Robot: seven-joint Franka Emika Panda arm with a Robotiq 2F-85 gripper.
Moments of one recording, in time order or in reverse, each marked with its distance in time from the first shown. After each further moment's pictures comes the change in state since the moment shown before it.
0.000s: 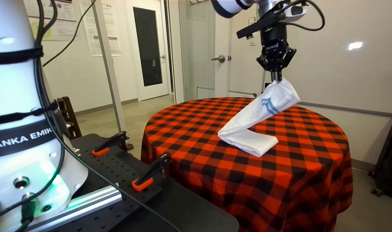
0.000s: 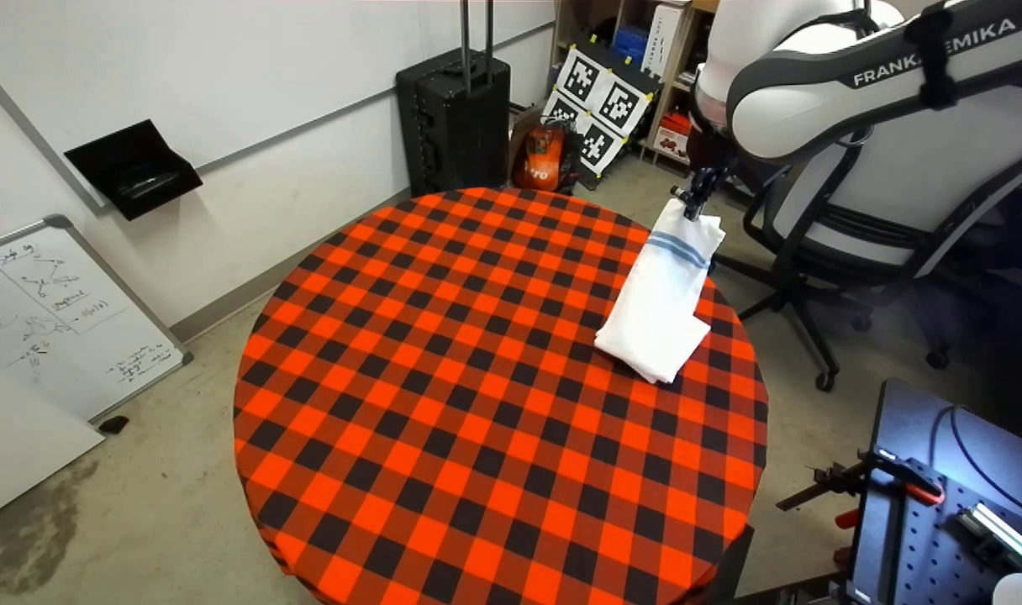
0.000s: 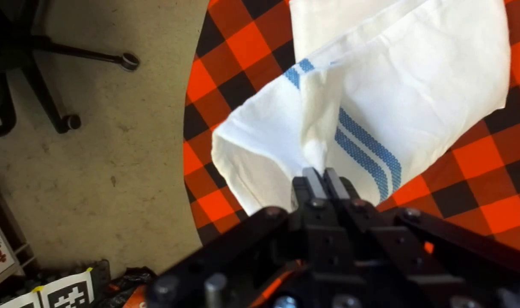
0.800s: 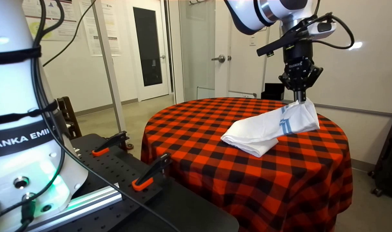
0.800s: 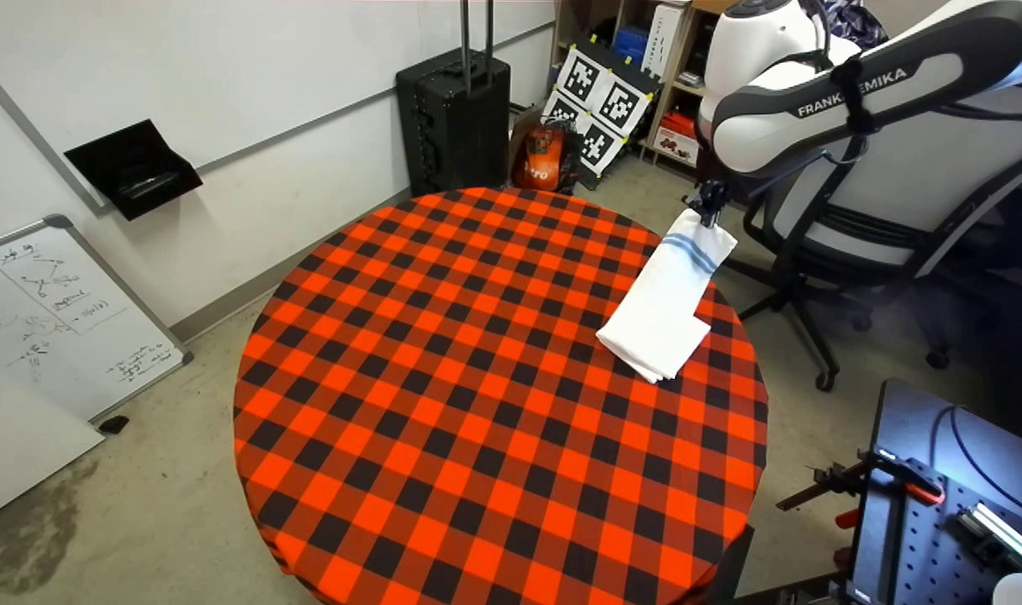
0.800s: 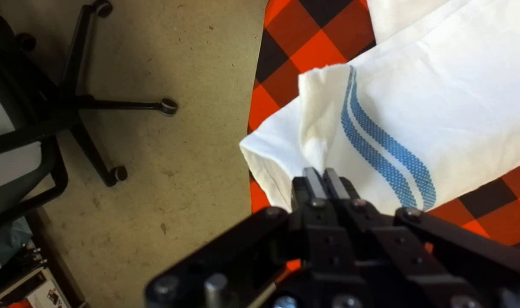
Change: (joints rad) arm -0.070 0.175 -0.049 0.125 0.001 -0.030 0.077
